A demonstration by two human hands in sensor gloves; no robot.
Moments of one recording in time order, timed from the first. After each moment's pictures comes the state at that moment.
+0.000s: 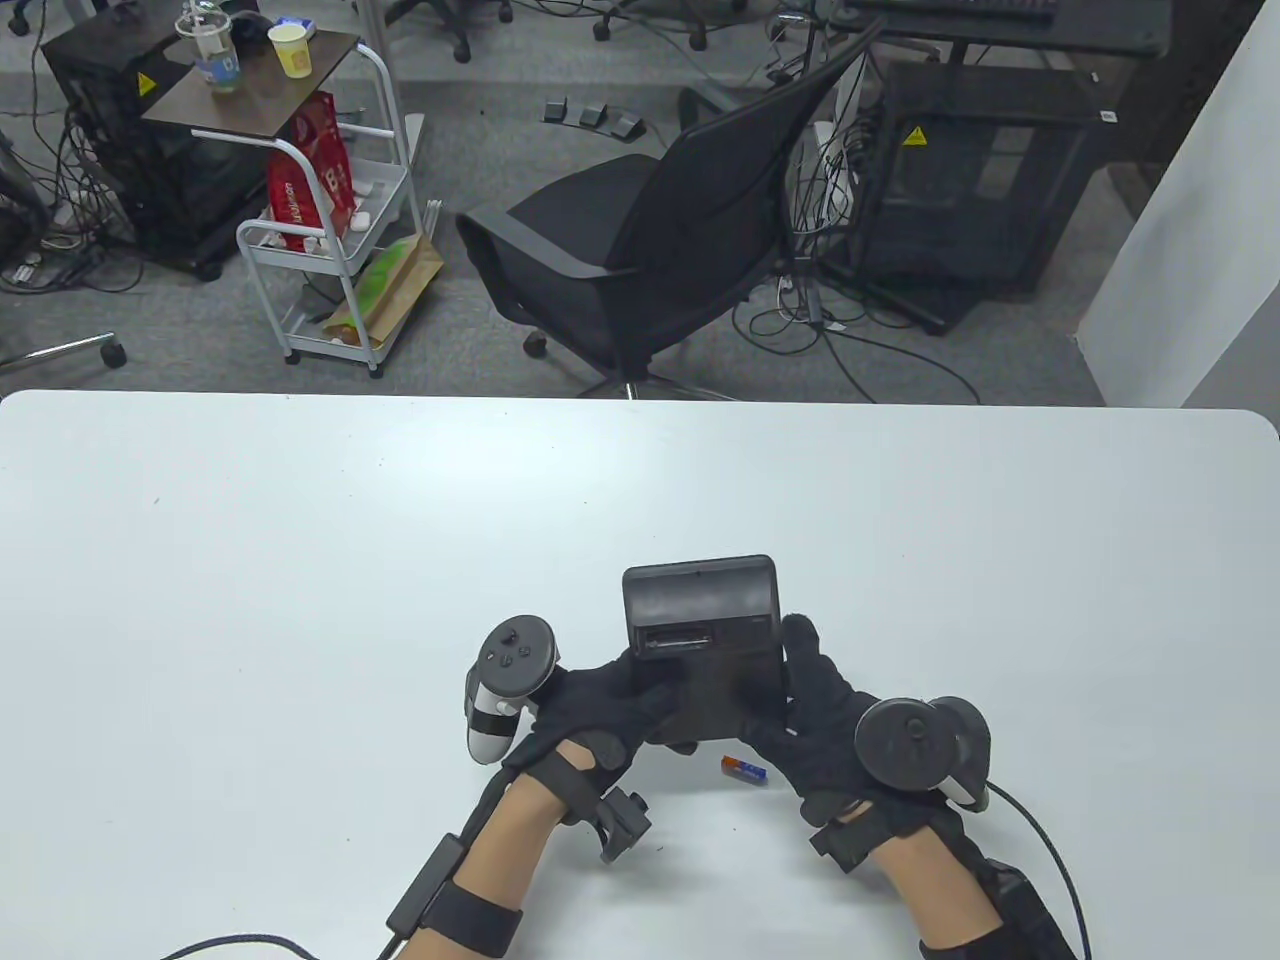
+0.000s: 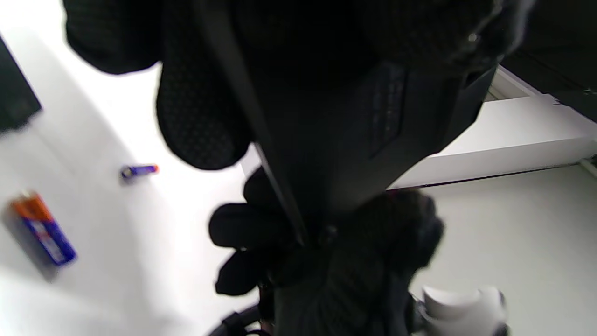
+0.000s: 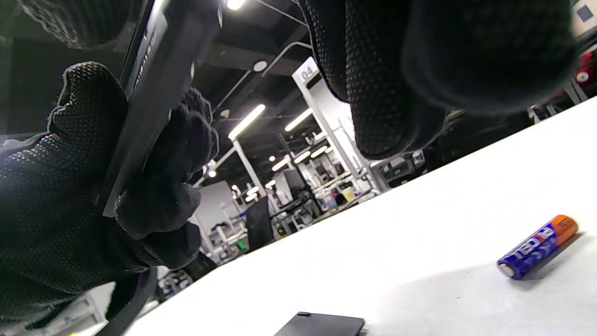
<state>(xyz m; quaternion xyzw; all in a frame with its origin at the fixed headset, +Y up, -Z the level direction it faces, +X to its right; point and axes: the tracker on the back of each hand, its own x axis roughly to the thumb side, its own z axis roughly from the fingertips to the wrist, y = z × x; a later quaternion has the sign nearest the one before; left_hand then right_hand) -0.084 -0.735 -0.320 -0.17 -0.21 0.64 0.72 0.178 -0.704 -0.285 0.24 -0.09 0.91 0.33</state>
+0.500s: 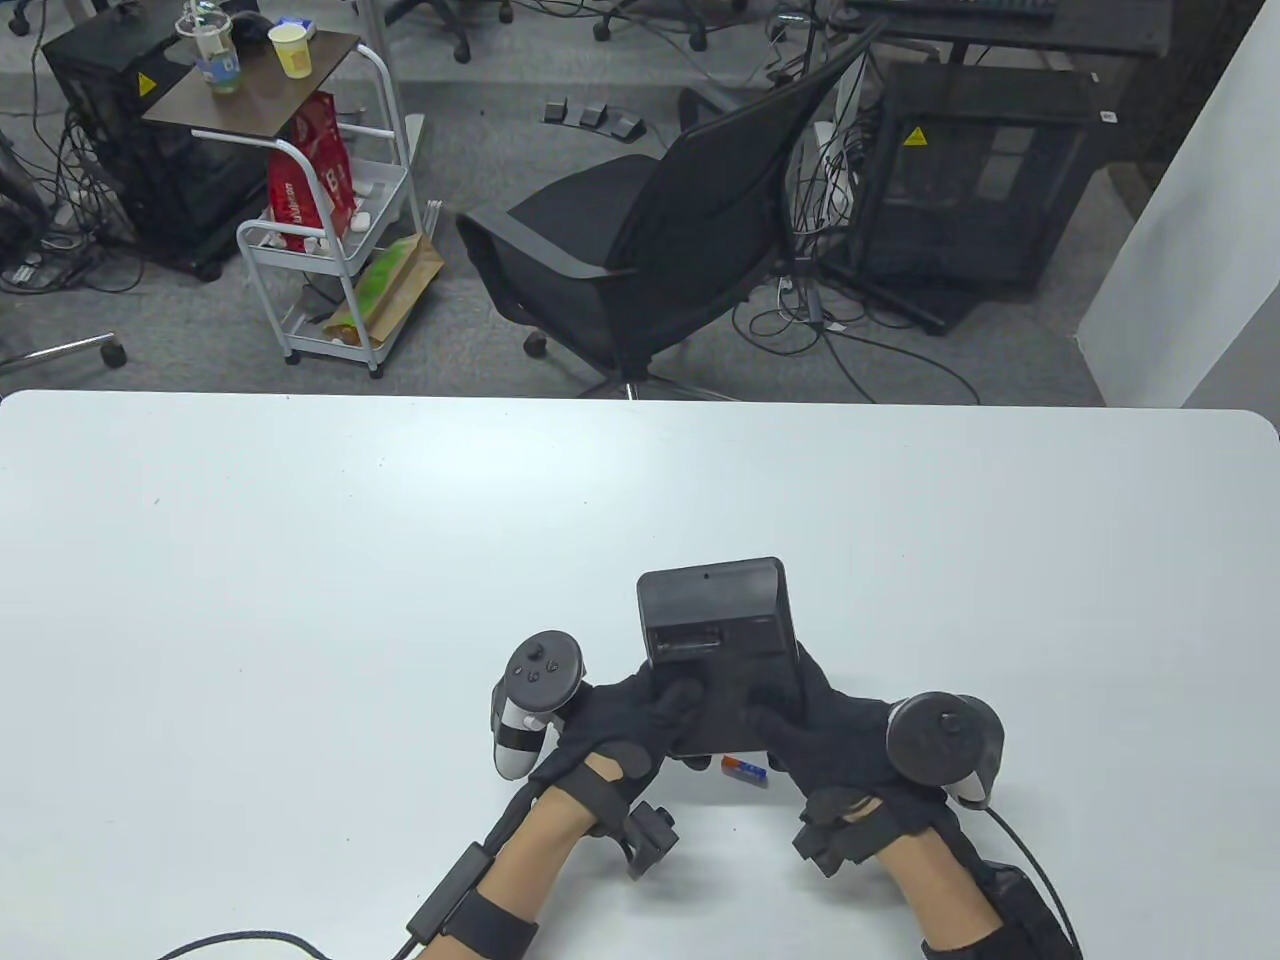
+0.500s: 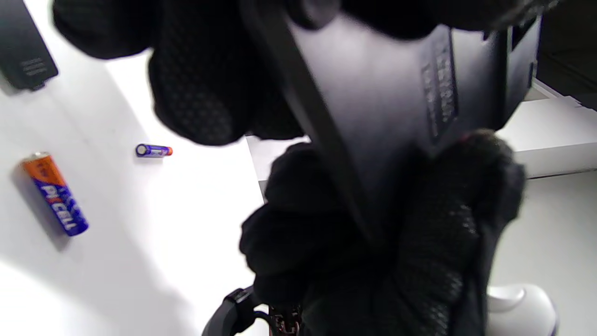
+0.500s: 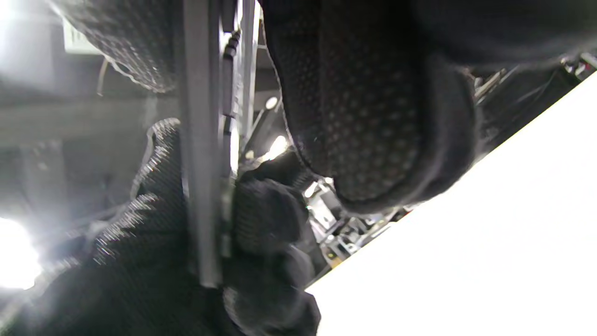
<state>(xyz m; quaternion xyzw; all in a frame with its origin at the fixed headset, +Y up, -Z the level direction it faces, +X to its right) -0.072 -0.744 -0.314 -0.17 -0.18 0.63 0.73 0.181 -0.700 -0.286 0.25 -0.09 0.84 0.48</state>
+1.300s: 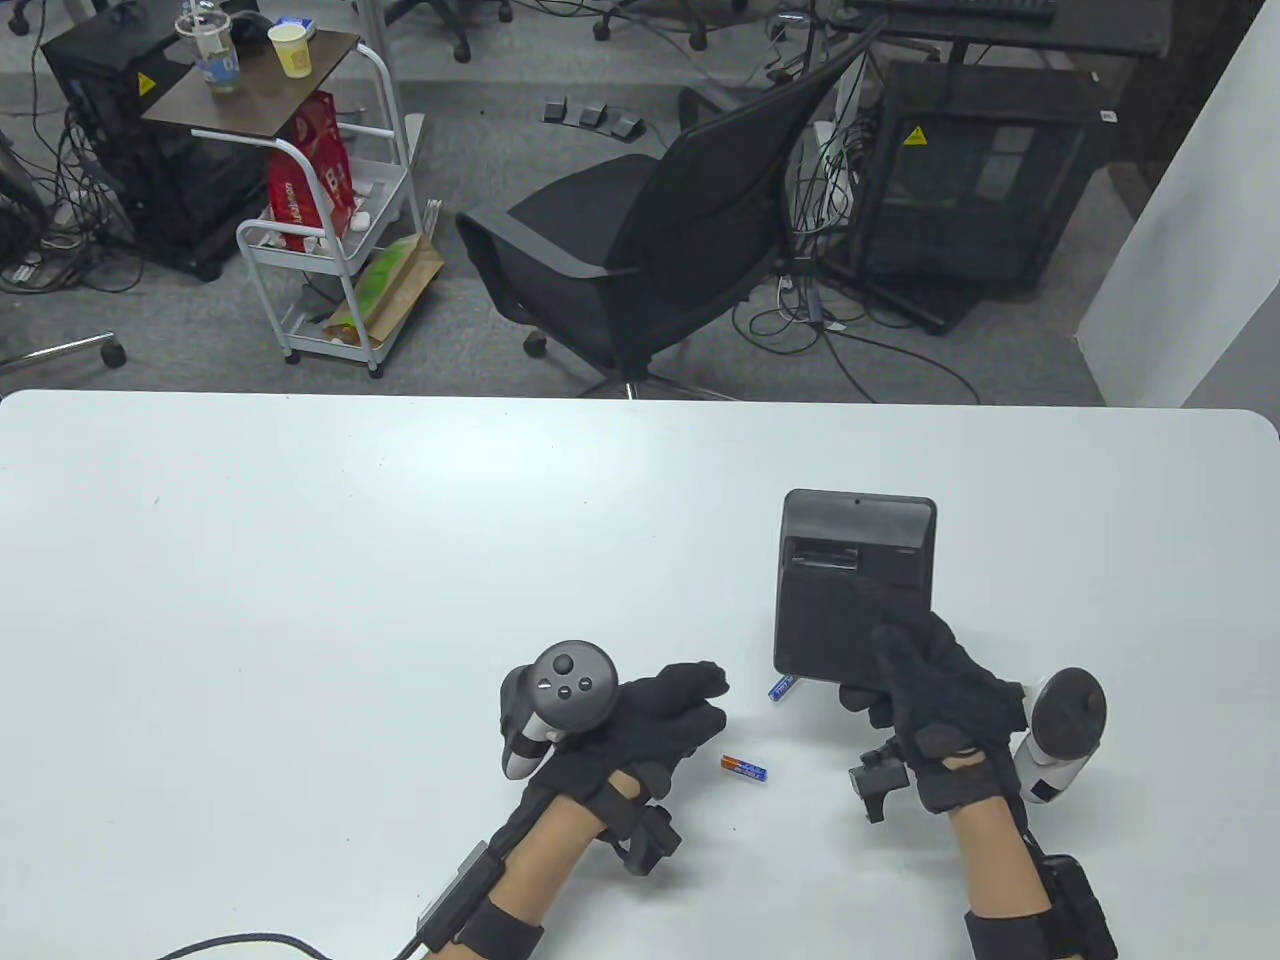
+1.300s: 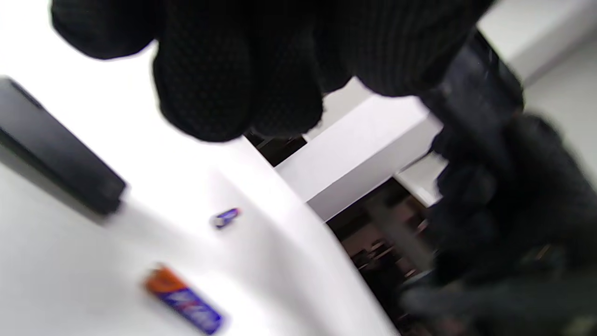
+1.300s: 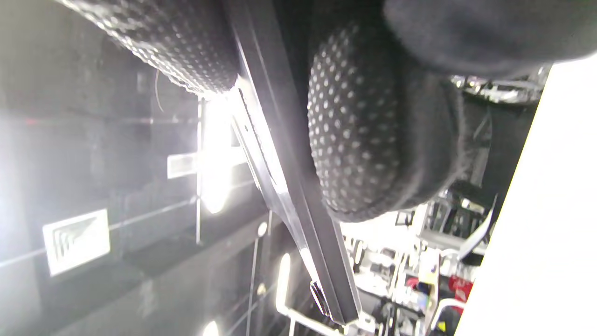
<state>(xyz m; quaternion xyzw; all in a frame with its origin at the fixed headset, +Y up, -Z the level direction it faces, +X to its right) -0.059 -0.726 -0.305 -0.06 -0.21 0.39 0.89 0.268 -0.701 -0.307 0.10 -0.17 0.71 0.67</state>
